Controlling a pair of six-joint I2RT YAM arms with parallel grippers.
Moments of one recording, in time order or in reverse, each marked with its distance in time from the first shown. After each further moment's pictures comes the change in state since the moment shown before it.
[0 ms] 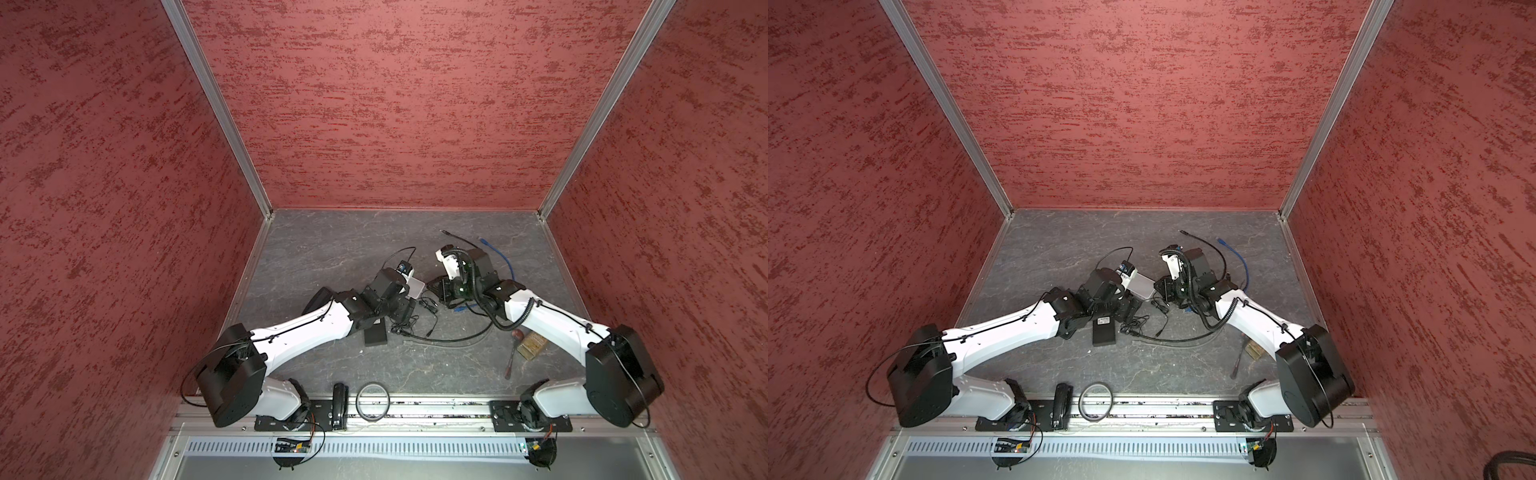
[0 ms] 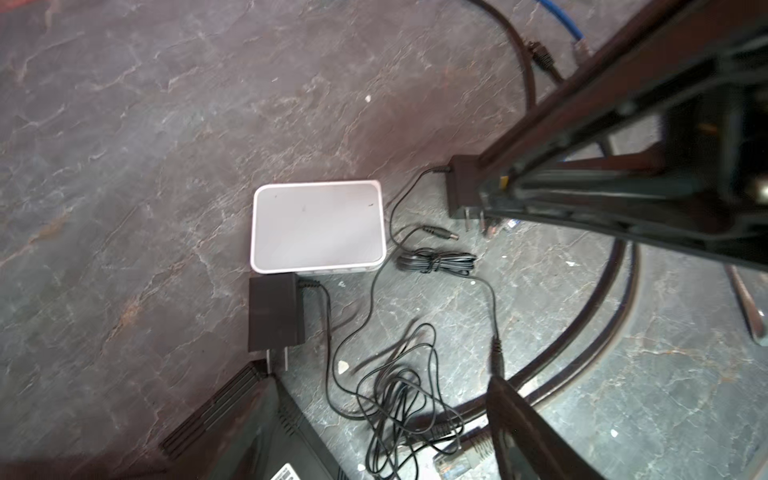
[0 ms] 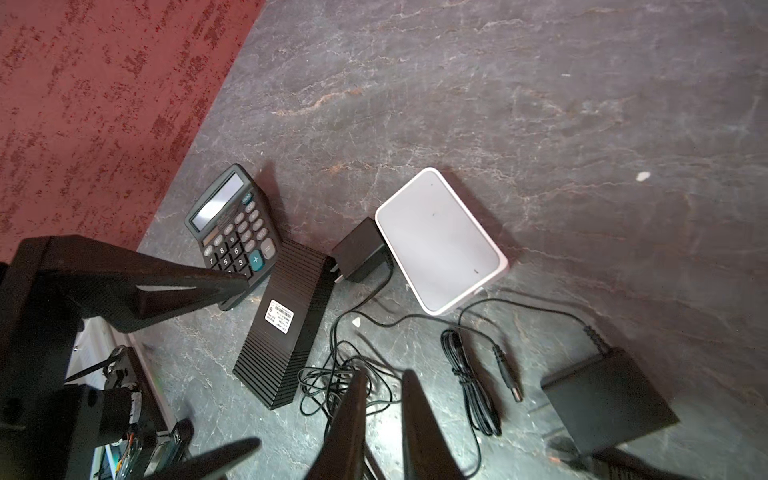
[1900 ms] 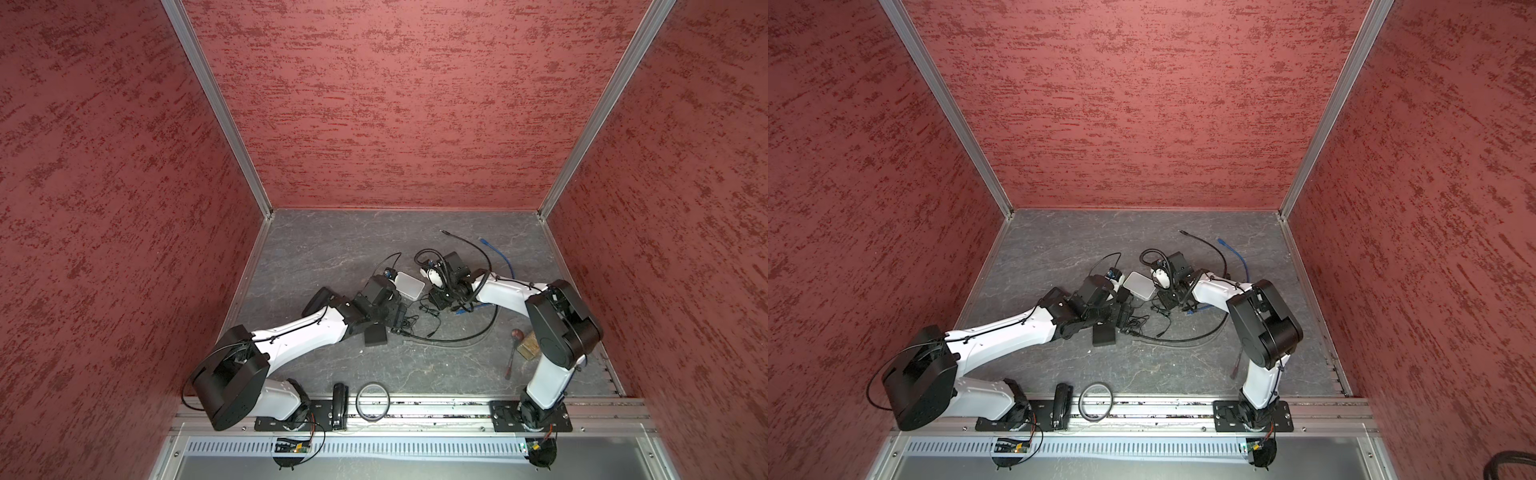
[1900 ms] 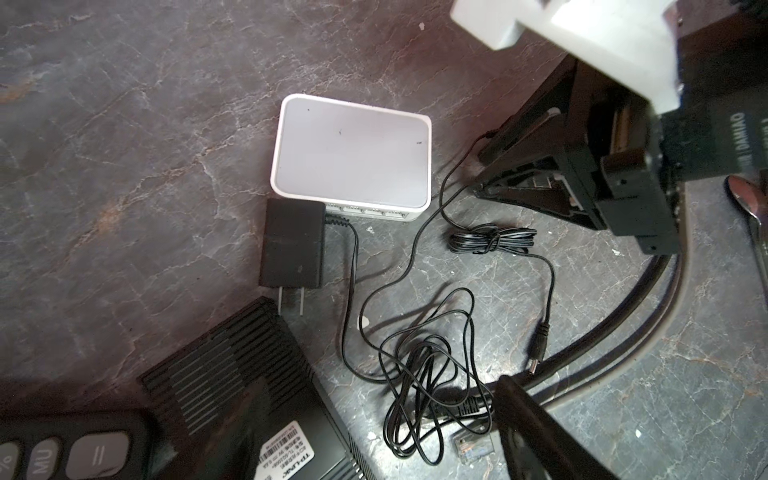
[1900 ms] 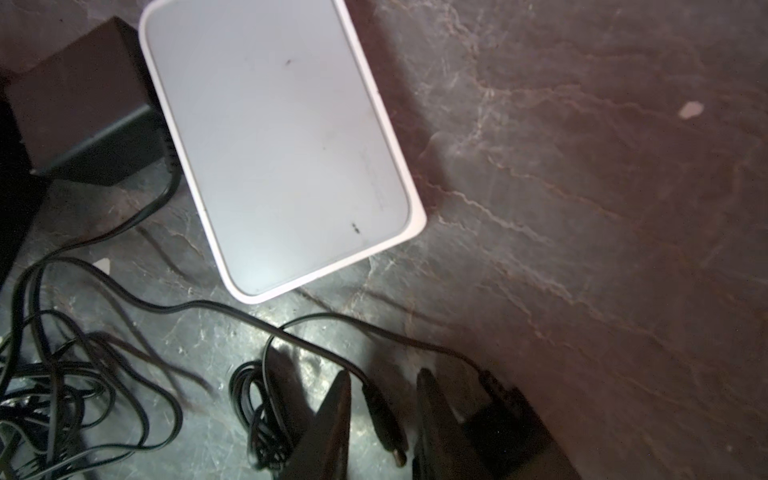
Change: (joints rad) left arm 0.039 -0.027 -0.138 0.064 0.039 -0.126; right arm 0.007 0.388 0.166 -0.167 0.196 -0.426
